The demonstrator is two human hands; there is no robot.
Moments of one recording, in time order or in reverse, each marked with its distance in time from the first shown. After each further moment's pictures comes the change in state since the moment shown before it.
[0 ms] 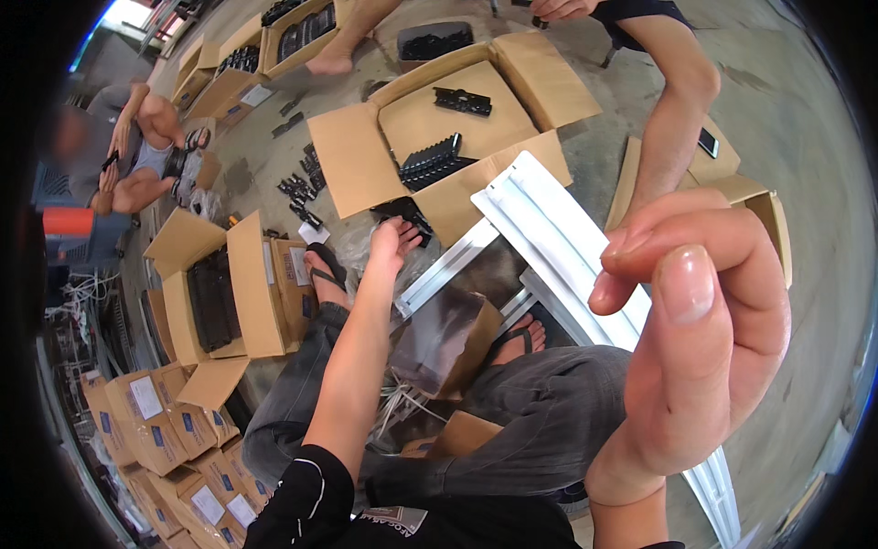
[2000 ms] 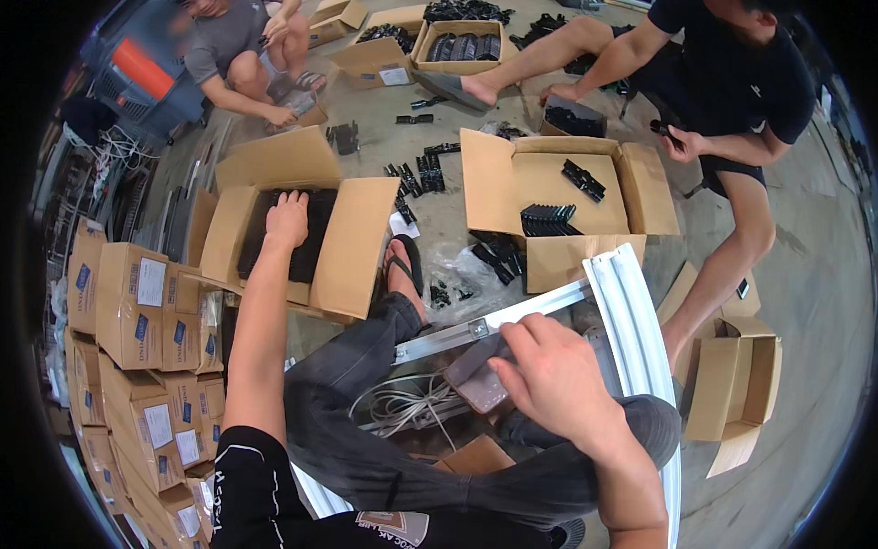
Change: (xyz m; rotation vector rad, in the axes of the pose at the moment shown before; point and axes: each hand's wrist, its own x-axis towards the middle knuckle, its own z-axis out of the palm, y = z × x) left_hand -0.134 0.264 -0.309 2.042 0.674 0.512; right_hand -0.068 0.015 0.138 -0.639 -0.940 -0.291
